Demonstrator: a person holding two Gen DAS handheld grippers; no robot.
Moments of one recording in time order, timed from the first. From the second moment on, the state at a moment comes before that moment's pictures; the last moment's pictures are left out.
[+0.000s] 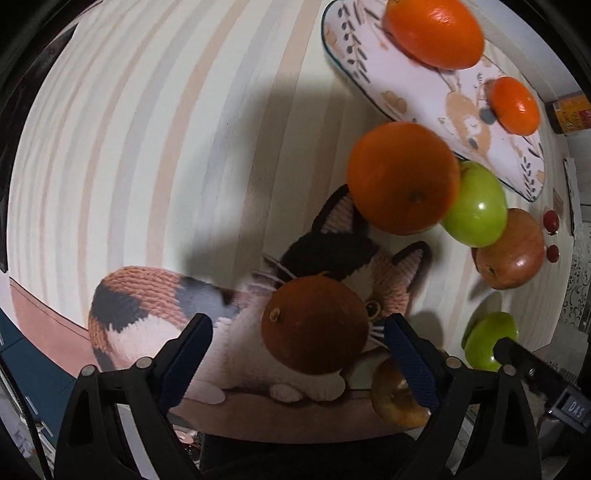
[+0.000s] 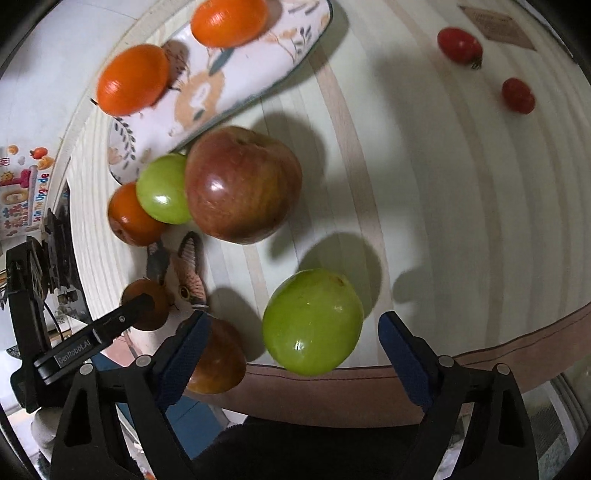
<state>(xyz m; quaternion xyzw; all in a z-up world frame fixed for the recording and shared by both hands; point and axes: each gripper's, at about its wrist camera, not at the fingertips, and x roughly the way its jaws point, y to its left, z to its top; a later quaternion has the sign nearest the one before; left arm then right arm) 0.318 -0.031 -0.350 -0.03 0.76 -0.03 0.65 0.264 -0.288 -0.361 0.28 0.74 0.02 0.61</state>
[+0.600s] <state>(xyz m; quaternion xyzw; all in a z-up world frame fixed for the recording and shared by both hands) 0.302 -0.046 -0.352 0.01 0.75 -0.05 0.66 0.269 -0.254 -0.367 0.16 0.76 0.05 0.63</state>
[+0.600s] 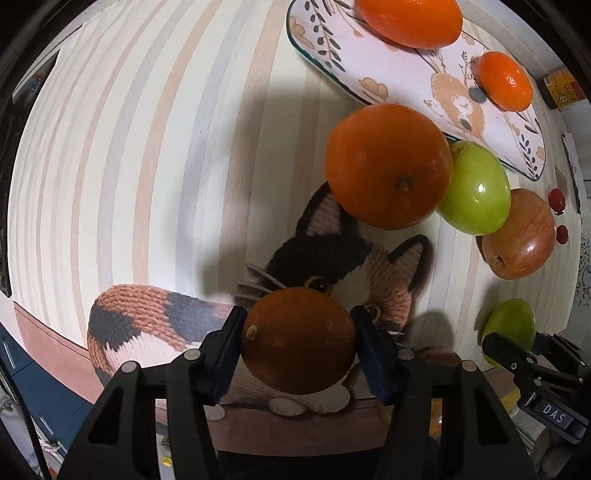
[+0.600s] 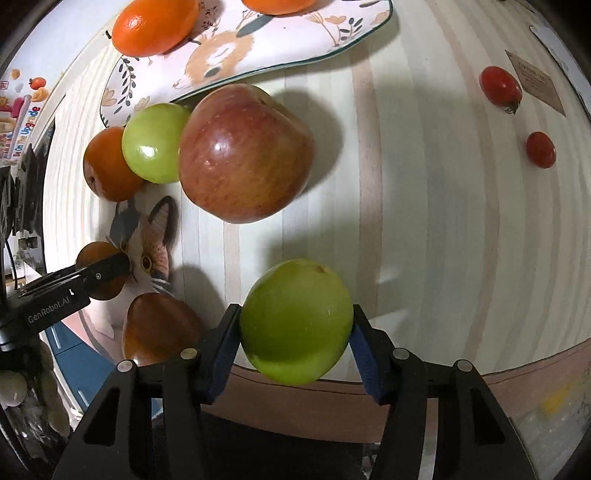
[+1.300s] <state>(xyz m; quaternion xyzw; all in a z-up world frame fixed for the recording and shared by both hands) 0.325 -0.032 -0.293 -0.03 0.73 -0.07 0.68 0.275 -0.266 -0.324 0.19 0.71 0.06 0.67</state>
